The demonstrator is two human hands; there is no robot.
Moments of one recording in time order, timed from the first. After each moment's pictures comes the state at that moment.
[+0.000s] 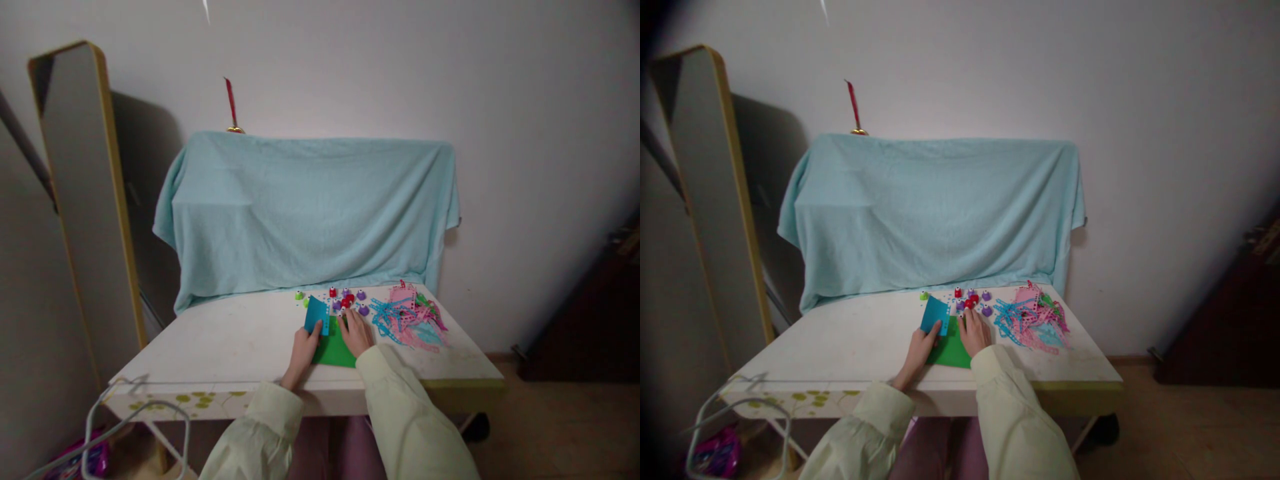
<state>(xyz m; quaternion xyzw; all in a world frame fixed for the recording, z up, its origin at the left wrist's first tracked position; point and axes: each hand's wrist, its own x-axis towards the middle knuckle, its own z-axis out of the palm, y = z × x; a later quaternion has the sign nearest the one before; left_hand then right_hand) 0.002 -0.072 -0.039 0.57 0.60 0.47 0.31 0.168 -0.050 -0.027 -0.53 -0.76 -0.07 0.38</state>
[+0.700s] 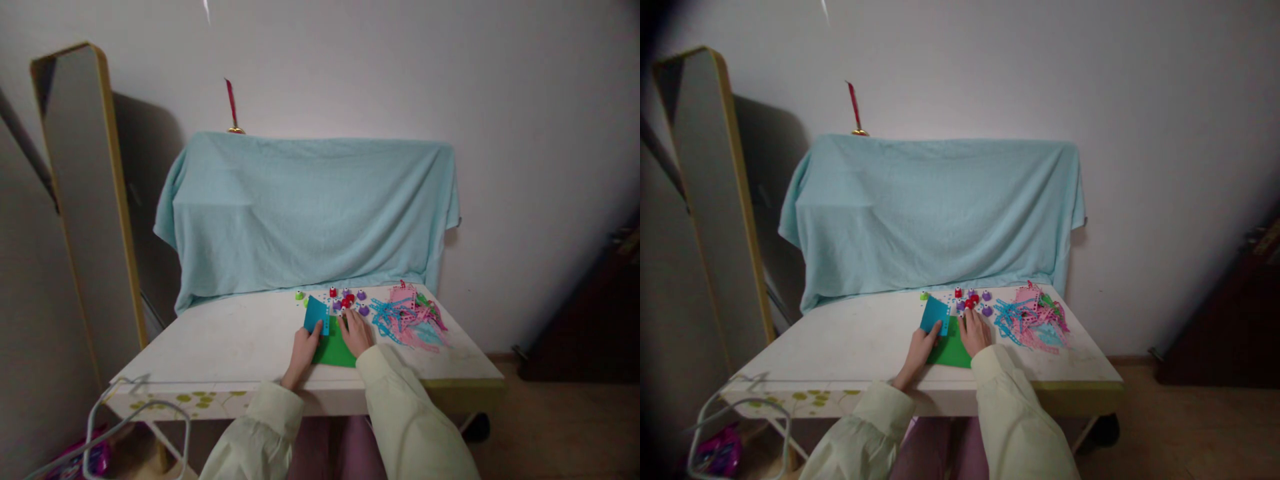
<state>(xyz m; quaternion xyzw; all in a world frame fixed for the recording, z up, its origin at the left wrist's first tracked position) 0.002 -0.071 -0.042 0.56 0.61 0.47 0.31 0.167 -0.049 -0.026 -0.53 -0.76 -0.07 0.38</state>
